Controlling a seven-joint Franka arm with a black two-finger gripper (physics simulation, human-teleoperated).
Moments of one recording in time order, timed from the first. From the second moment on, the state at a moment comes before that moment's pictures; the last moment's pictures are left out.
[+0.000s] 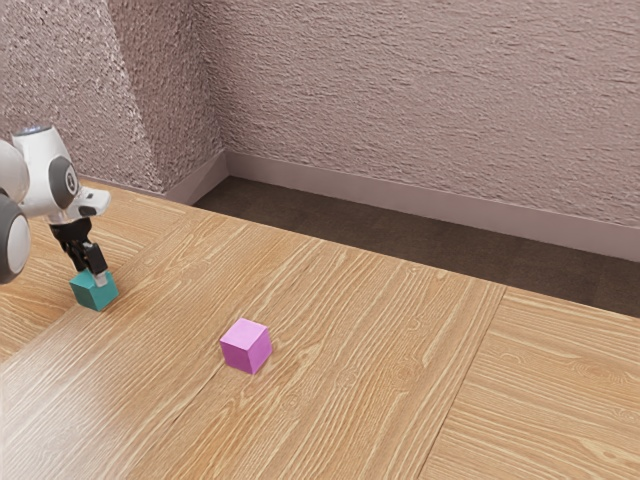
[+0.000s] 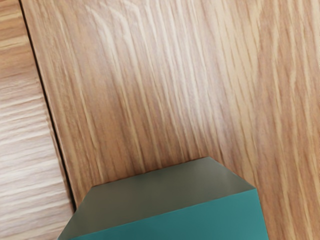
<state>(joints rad) 0.24 0.64 0.42 -1.58 -0.30 2.09 1.00</state>
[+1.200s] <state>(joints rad) 0.24 0.67 0.42 -1.60 -0.34 2.09 0.91</state>
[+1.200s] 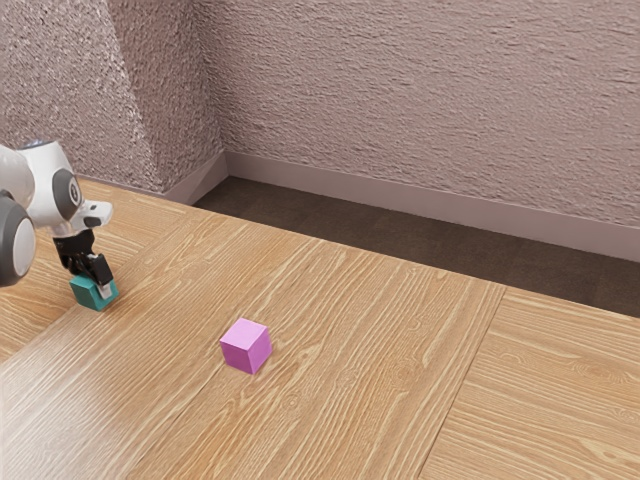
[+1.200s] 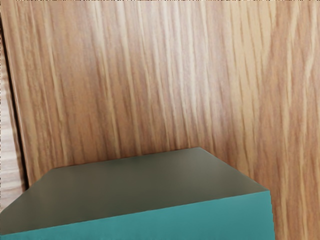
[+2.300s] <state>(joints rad) 0.24 0.66 0.42 -1.60 -0.34 2.09 0.88</state>
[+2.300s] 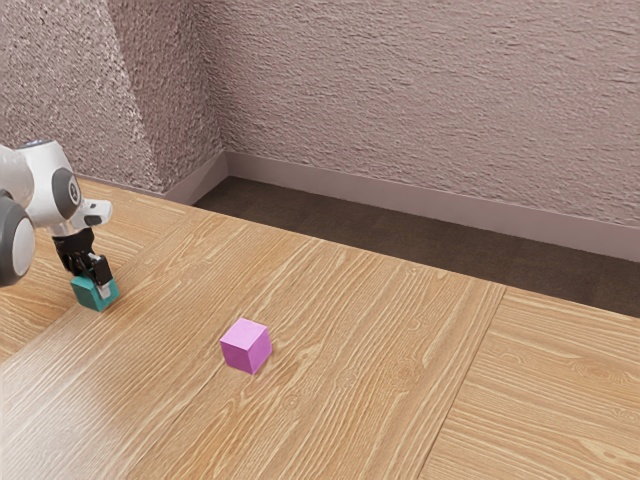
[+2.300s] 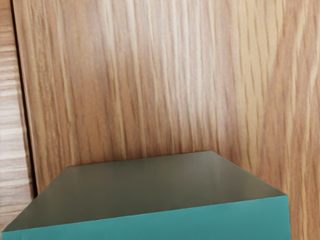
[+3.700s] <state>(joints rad) 0.22 0.11 -0.15 -2.08 -0.05 2.08 0.33</state>
